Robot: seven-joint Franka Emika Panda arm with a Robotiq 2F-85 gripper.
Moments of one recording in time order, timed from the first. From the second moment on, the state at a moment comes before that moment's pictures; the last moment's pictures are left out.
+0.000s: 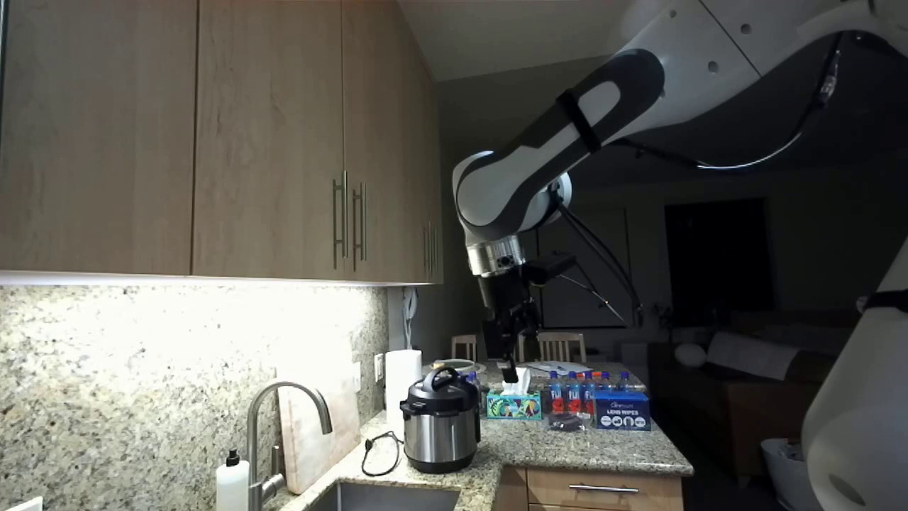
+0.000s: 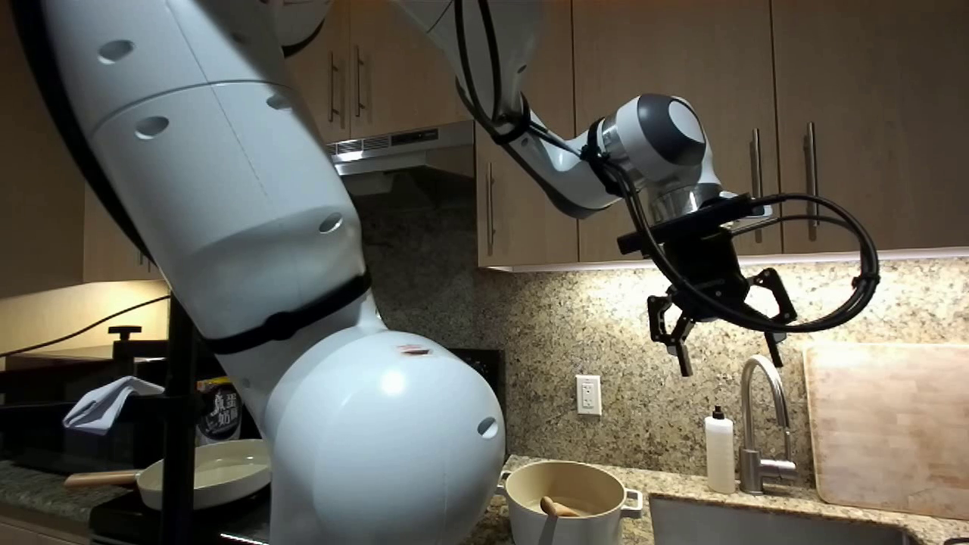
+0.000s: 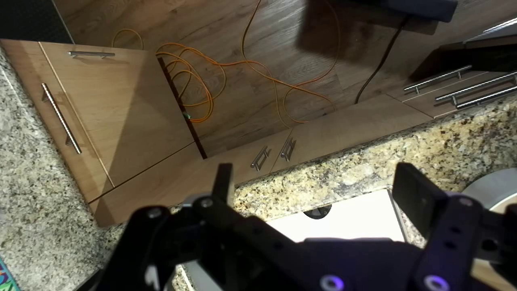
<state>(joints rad) -0.03 -0.45 0.00 -2.41 -0.26 1.92 -0.14</state>
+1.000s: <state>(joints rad) 0.15 -0.24 0.05 -2.32 -0.25 2.15 -0.35</state>
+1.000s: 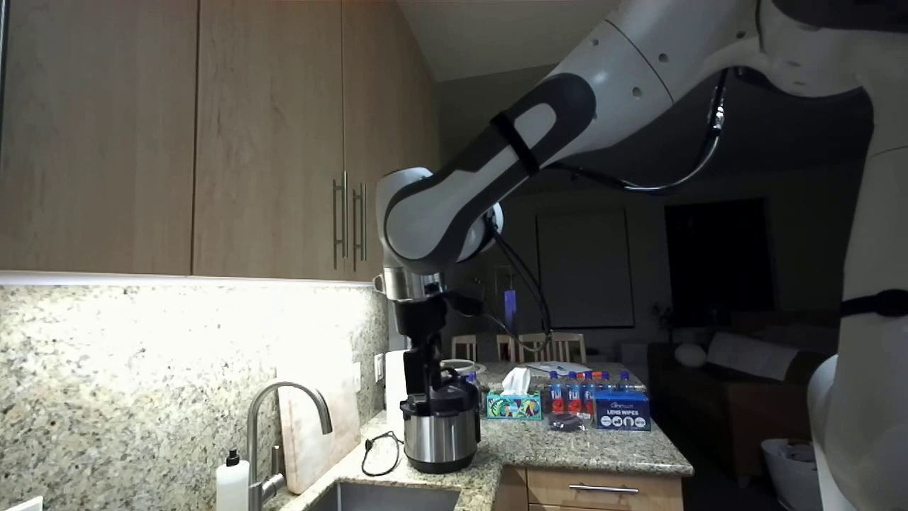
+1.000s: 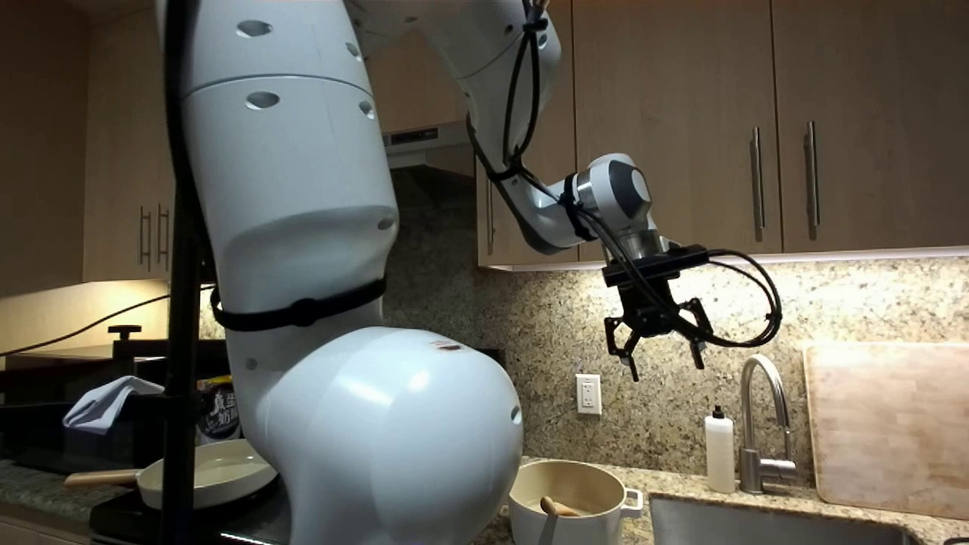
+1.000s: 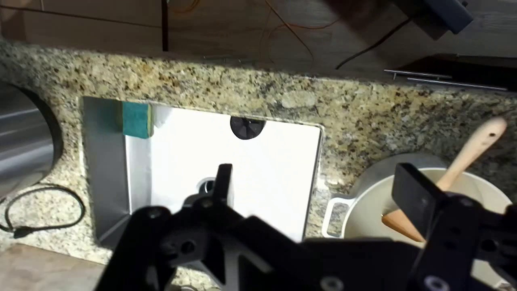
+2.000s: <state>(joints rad) 0.20 0.11 0.15 -2.25 0.17 2.39 -0.64</state>
